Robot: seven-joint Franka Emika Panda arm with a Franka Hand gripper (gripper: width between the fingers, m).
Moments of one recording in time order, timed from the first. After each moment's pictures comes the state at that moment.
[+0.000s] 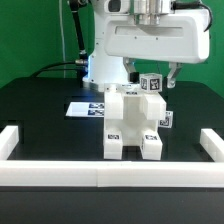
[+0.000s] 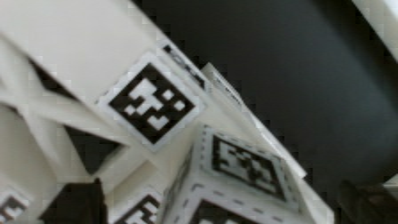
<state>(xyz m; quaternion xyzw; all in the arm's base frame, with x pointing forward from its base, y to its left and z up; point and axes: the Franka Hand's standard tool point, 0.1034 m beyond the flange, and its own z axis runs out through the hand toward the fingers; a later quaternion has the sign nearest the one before) 0.506 0.042 0.113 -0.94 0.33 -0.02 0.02</state>
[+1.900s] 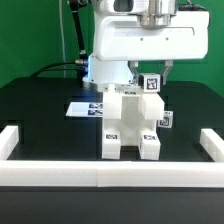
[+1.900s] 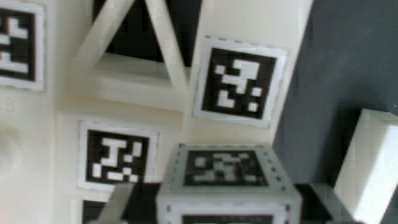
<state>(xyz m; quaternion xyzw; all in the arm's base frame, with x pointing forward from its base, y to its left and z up) 0.505 0.040 0.112 -1.00 -0.07 -0.02 0.01</state>
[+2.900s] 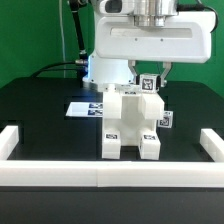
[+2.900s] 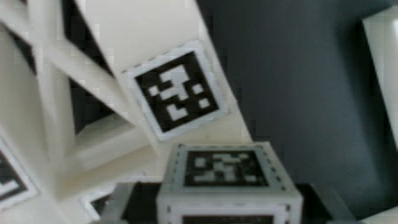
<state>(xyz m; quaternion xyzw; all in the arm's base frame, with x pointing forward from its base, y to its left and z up) 0.505 0.041 0.111 -0.97 0.25 -0.02 0.01</state>
